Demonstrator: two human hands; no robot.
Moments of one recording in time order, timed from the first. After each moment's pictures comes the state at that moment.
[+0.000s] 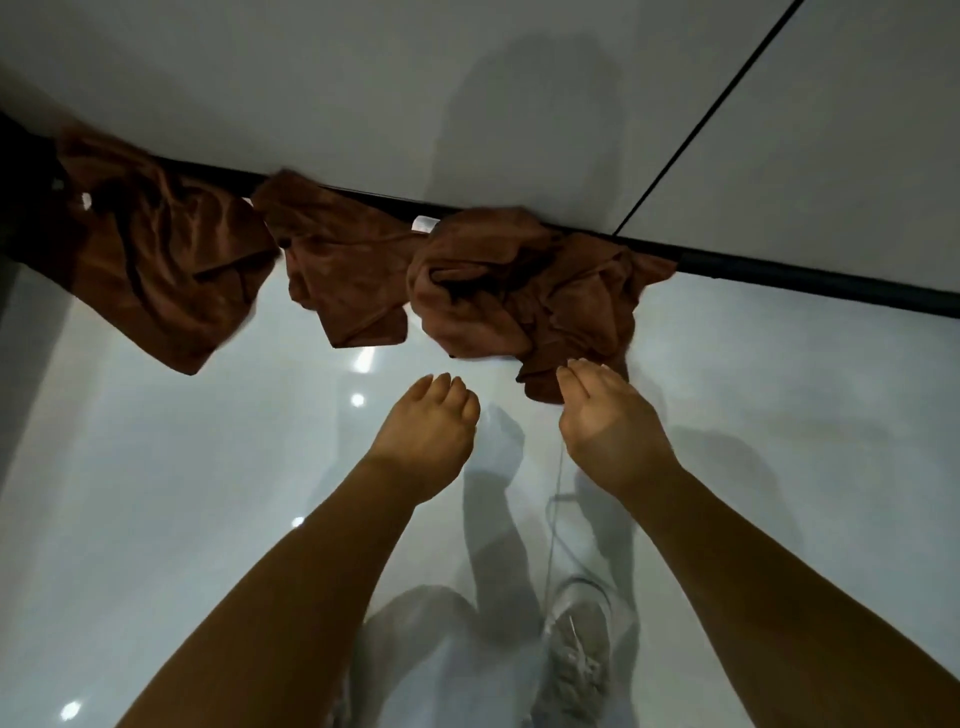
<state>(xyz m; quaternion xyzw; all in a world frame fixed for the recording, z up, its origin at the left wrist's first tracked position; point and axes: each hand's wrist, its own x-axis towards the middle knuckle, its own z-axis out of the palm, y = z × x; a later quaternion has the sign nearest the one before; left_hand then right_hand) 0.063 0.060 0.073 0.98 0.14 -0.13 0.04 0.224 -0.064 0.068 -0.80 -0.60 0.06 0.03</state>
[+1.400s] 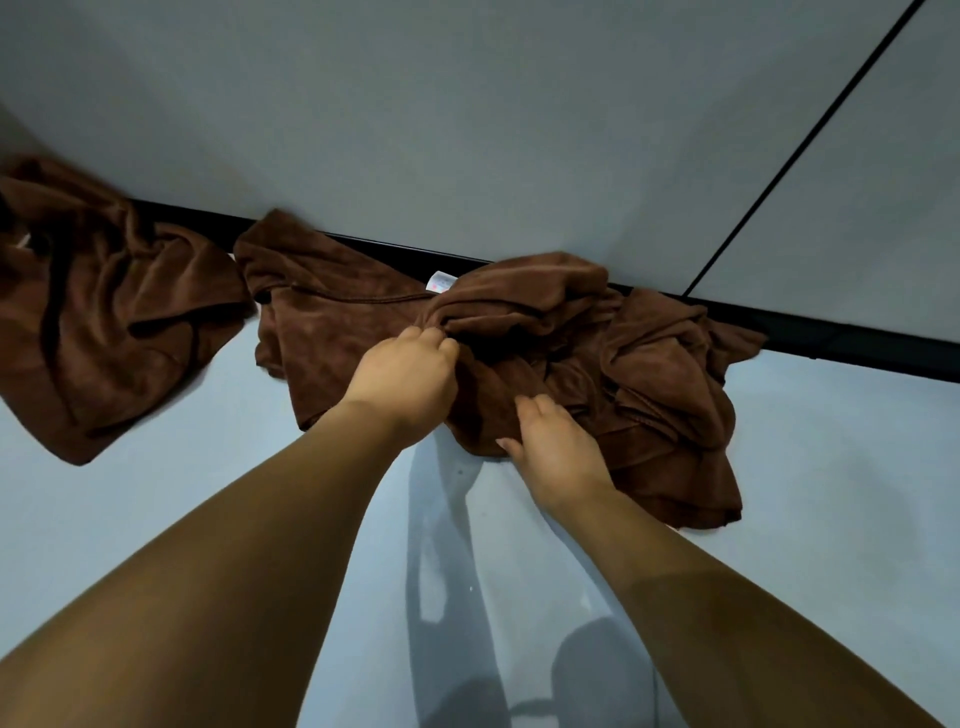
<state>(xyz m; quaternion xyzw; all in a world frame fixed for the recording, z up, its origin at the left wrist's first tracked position) 0.117 0.175 -0.040 0.95 0.31 -0.04 0.03 0.221 0.055 -0.094 -0.84 -0.52 0.16 0.04</state>
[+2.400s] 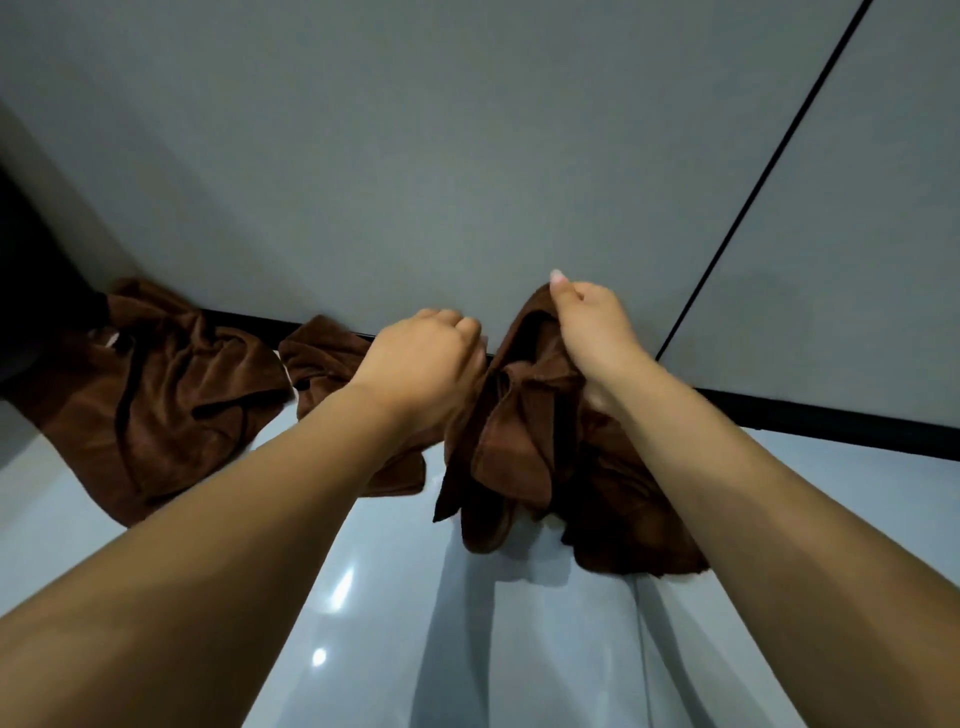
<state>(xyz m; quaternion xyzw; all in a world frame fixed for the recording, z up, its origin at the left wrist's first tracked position) 0.100 0.175 0.071 0.96 0.24 0.16 0.00 0.232 0.102 0.086 -0.76 -0.30 0.20 0.54</state>
